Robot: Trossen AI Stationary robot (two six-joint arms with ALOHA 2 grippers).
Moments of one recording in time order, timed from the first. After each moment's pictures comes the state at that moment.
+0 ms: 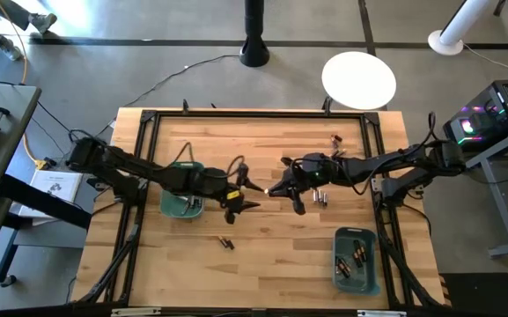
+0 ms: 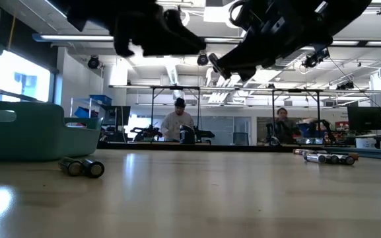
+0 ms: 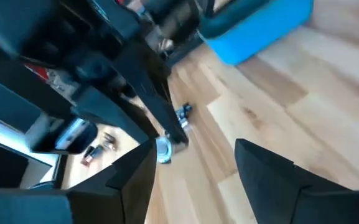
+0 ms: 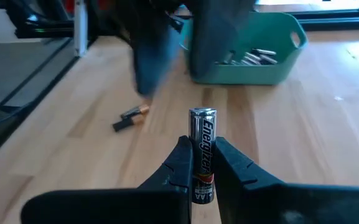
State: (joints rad) left arm -0.12 1.54 0.83 0.33 -0.08 0.61; right arm -0.04 1.42 0.72 0.27 -0.23 -0.01
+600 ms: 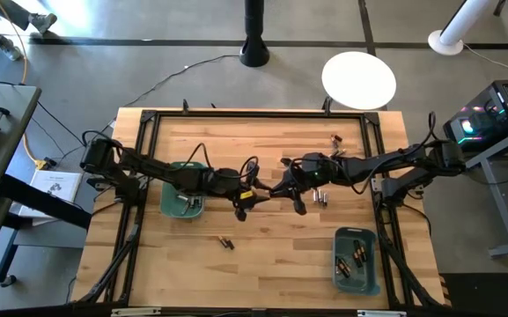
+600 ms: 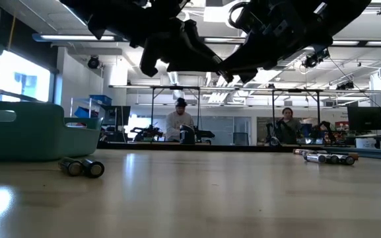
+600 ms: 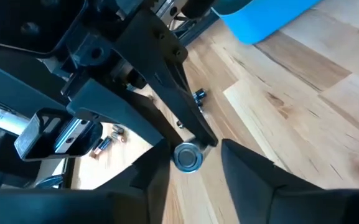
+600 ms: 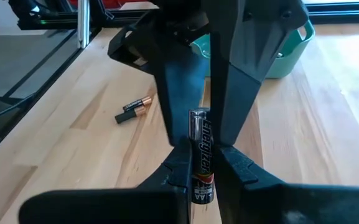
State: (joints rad) left arm -0.09 1.67 0.93 0.34 -0.13 0.66; right arm -0.04 1.42 0.72 0.24 -0.25 -0.02
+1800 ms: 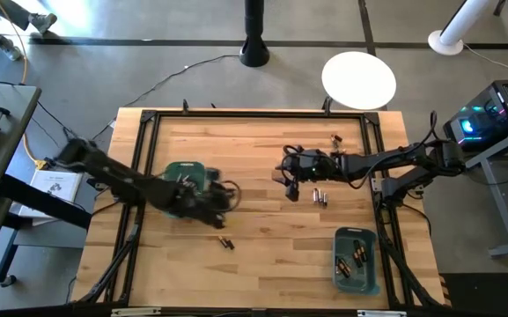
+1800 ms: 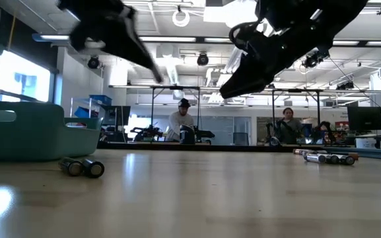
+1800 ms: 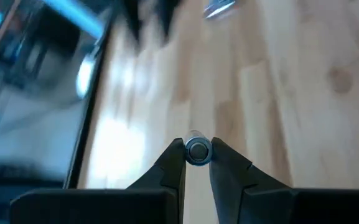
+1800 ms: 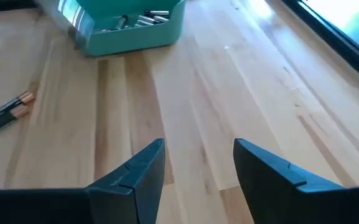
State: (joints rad) left arm -0.35 1.43 0.93 -0.34 -0.72 0.13; right arm -0.09 1.42 0.72 0.14 0.08 0.07
